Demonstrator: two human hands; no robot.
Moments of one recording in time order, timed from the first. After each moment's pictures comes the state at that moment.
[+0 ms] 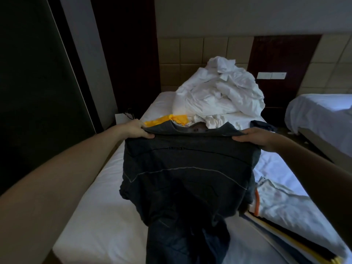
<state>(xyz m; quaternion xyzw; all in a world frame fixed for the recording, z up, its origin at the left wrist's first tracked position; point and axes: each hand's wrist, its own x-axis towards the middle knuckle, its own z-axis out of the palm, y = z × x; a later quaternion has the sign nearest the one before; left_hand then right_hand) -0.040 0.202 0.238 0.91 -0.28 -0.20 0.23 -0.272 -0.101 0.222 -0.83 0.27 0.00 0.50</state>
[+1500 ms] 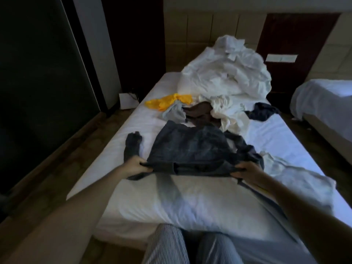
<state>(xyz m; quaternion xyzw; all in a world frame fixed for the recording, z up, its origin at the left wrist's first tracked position) -0.113 0.299 0.040 0.87 -0.29 -0.24 0.30 -0.348 -0.039 0.051 -0.92 0.25 -0.02 0.30</state>
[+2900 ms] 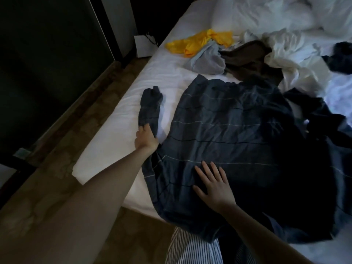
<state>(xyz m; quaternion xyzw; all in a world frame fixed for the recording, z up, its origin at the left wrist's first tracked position) 0.006 0.276 -0.127 0.98 -0.04 -0.08 0.19 -0.219 0.121 -0.172 -0.99 0.08 0.09 0.09</state>
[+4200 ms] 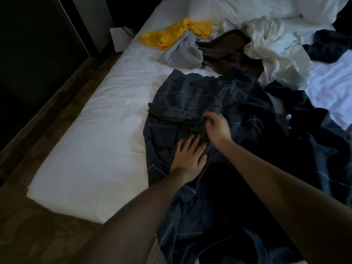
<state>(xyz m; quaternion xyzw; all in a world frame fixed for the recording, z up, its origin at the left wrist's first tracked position) -0.094 0.124 -0.168 0.90 -0.43 -0.08 0.09 -0.094 -0.010 -0.113 -0.87 0.27 -0.12 0.38</state>
